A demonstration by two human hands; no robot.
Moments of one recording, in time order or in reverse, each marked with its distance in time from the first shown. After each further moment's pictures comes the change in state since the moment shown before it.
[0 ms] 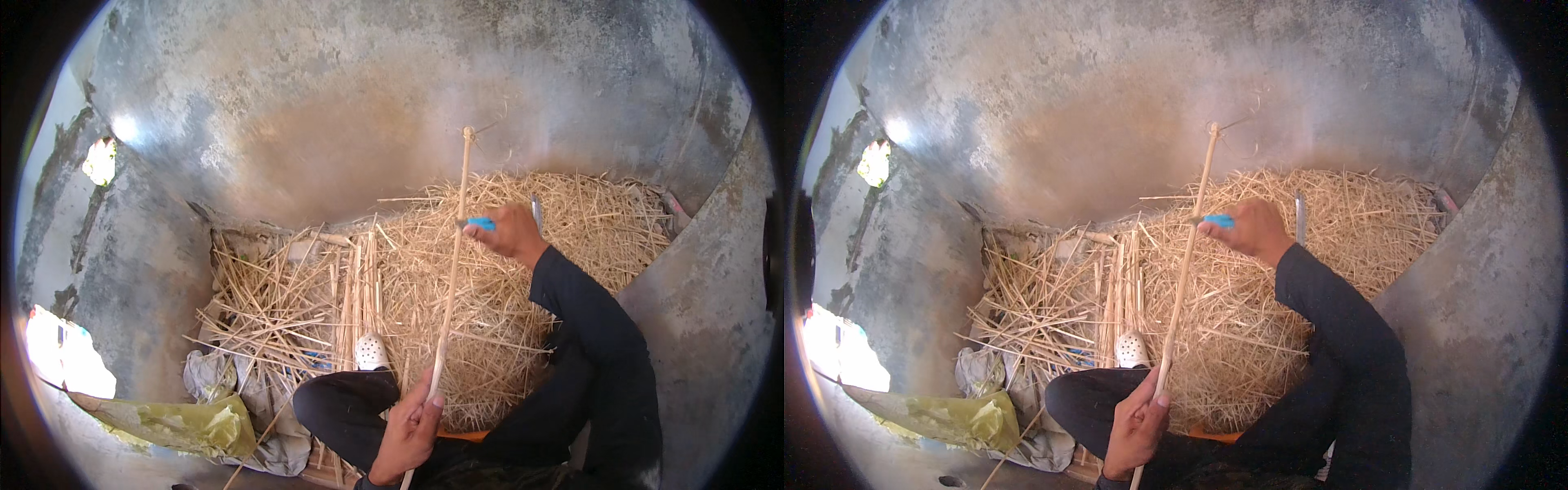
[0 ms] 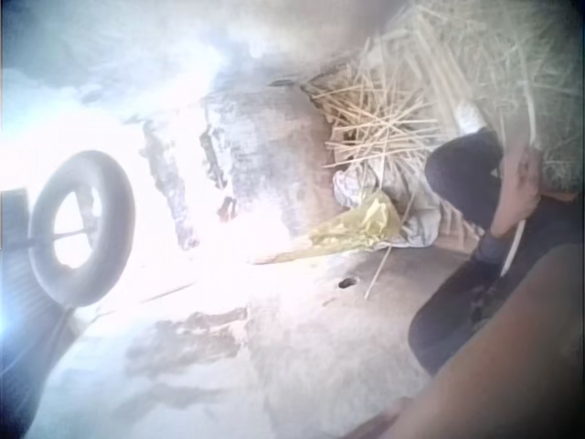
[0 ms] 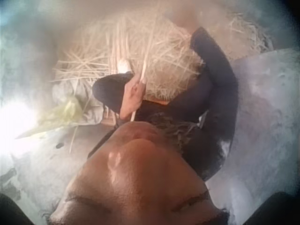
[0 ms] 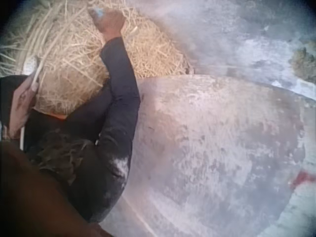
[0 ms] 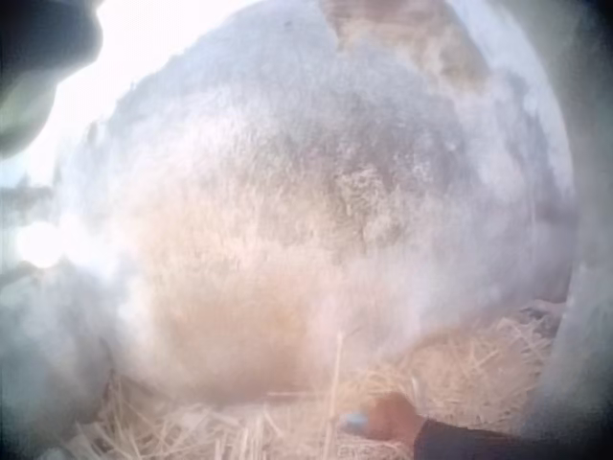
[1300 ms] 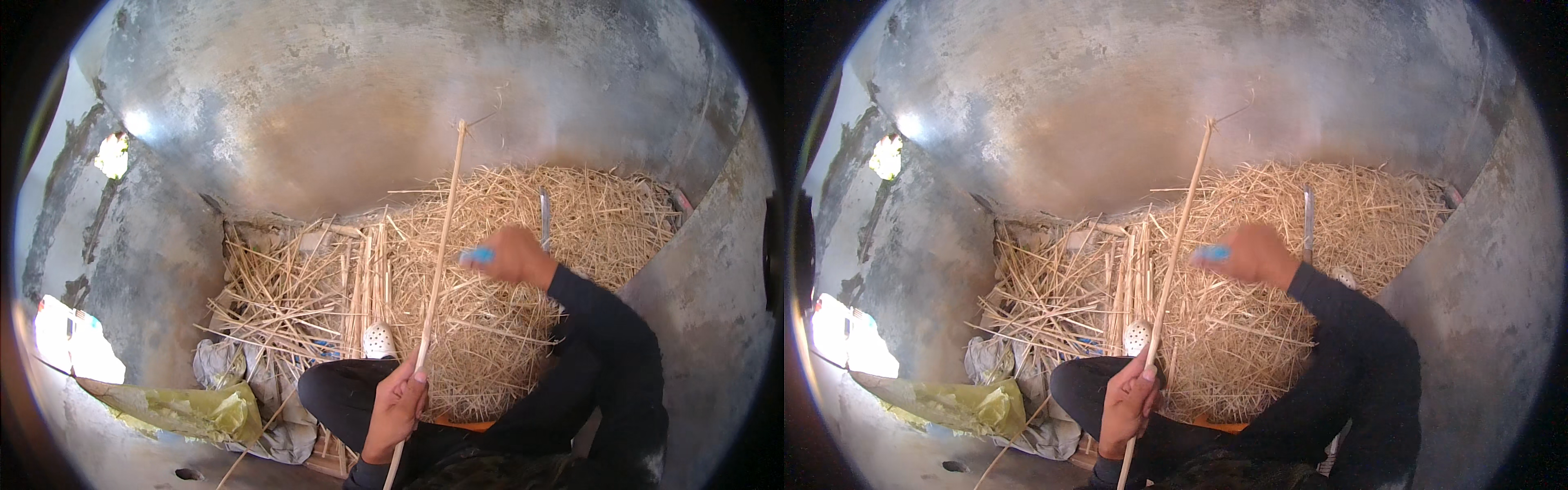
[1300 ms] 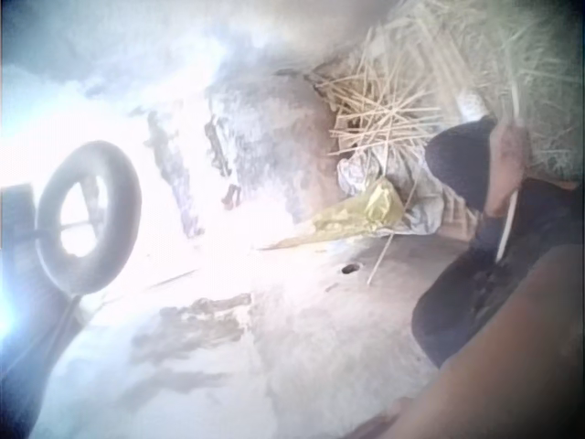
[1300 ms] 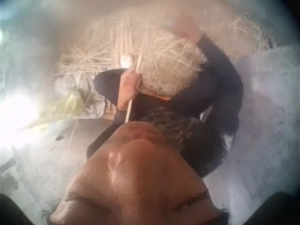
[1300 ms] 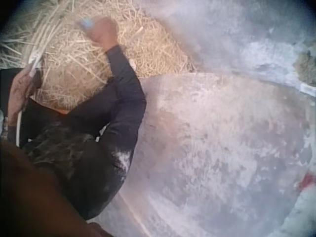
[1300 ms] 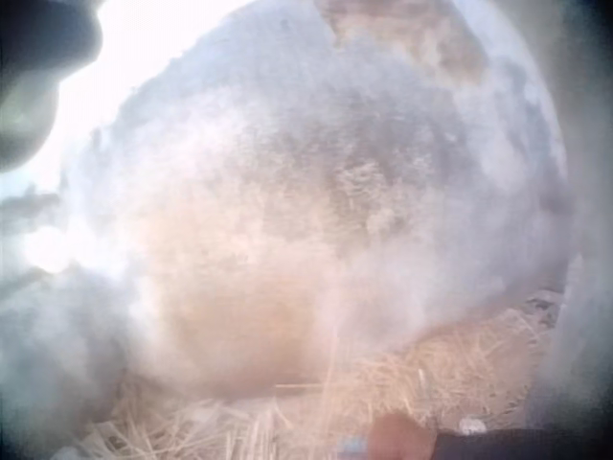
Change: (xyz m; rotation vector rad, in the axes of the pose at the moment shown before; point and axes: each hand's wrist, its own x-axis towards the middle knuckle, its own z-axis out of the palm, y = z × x) left_hand 0.002 -0.006 -0.016 -0.076 0.015 -0.041; right_hand -0.036 -0.036 -0.009 0.076 -0.269 -0.033
